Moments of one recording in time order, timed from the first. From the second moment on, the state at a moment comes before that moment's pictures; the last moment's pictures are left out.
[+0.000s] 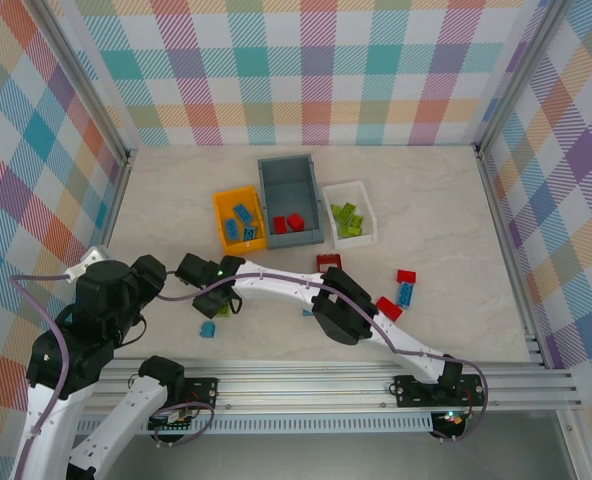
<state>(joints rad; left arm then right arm) -0.33 0.54 1.09 -1.18 -0.35 -0.94 1.20 2.55 2.26 -0.86 0.14 0.15</state>
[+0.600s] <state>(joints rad) -0.33 0.69 1.00 -0.96 -0.02 -0.91 1.10 2.28 2.07 -0.87 0.21 0.20</state>
